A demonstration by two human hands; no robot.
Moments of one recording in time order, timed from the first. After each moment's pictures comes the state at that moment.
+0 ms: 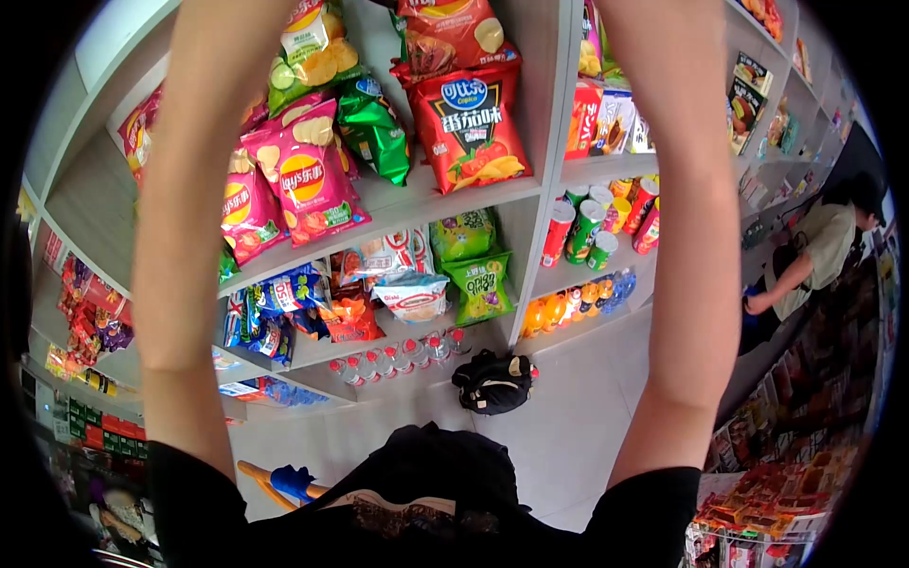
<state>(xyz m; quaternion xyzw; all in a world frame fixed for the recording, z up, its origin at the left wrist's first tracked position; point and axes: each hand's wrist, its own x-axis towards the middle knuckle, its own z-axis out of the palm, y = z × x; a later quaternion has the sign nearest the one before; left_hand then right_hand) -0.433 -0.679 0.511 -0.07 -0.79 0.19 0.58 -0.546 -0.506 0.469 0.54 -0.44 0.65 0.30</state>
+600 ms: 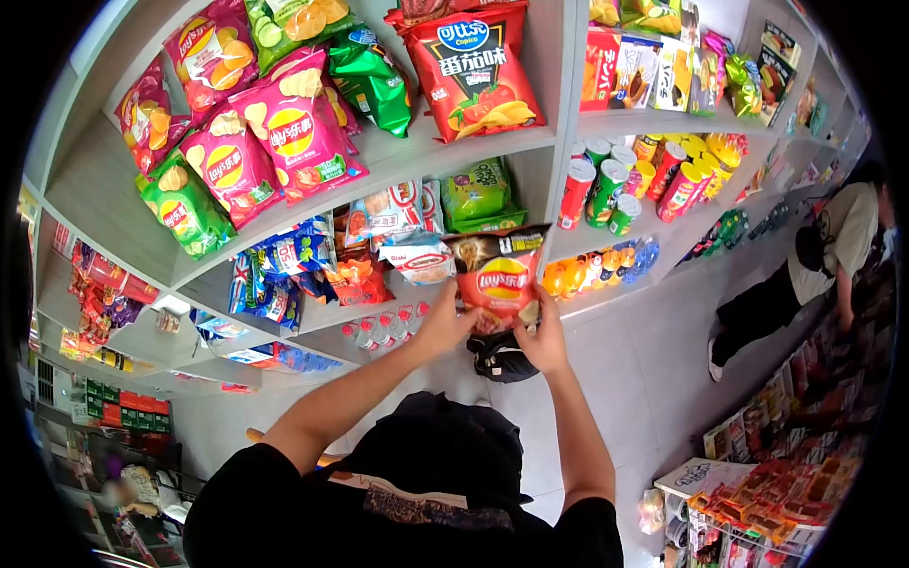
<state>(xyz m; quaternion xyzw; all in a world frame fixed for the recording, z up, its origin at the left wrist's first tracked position) -0.398 -0.627 0.026 0.19 -0.83 -0.47 0.22 -0.522 -0.460 -0.008 0.39 -0.71 0.58 -0.05</state>
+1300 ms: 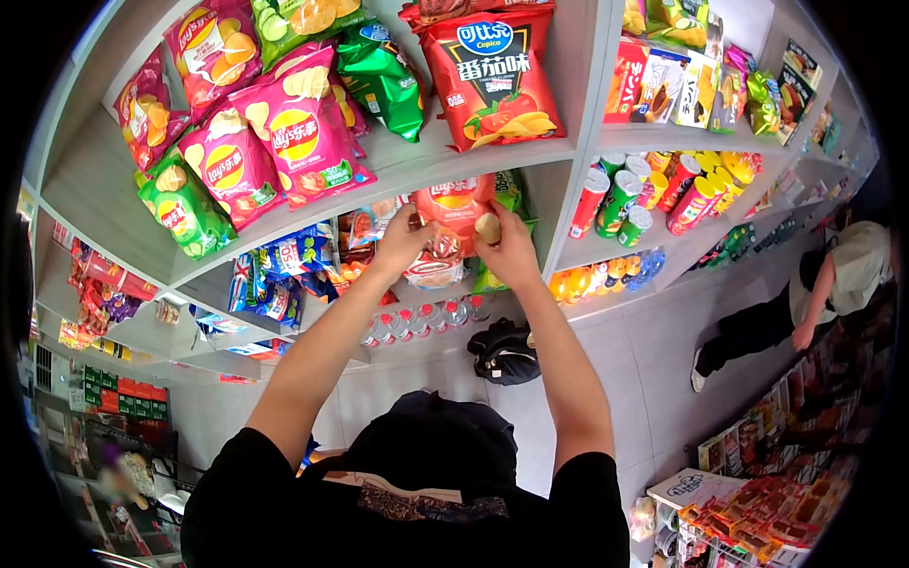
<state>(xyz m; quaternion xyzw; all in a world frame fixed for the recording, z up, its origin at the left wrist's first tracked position) -0.443 -0.778 0.074 0.24 -0.77 -0.53 0.26 -0.584 -0.610 0.065 0.46 -0.68 0.57 -0.01</state>
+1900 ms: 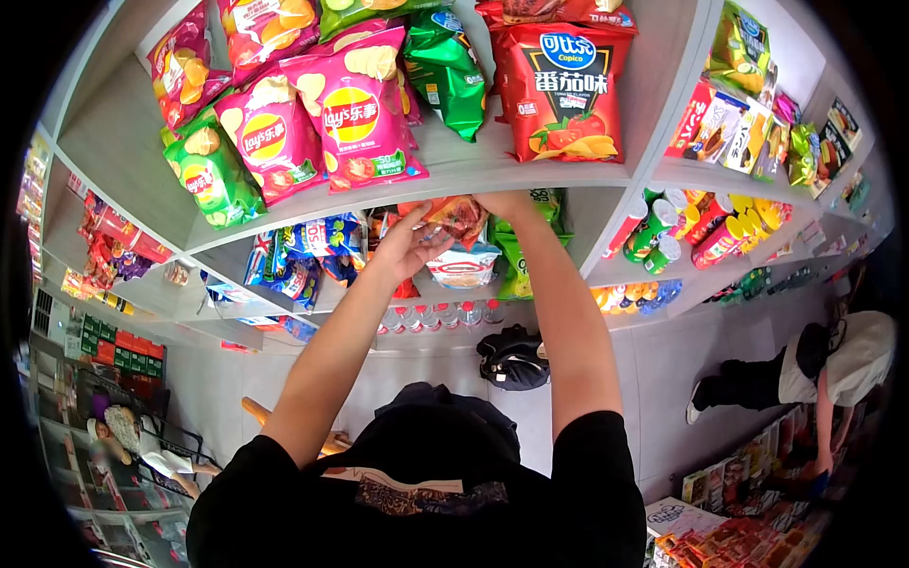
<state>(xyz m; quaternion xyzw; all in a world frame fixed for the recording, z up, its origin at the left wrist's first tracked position) -0.397 -0.788 0.109 0.30 -0.26 -0.88 0.25 -0.601 -0.737 0.128 0.63 -0.69 0.35 0.03</state>
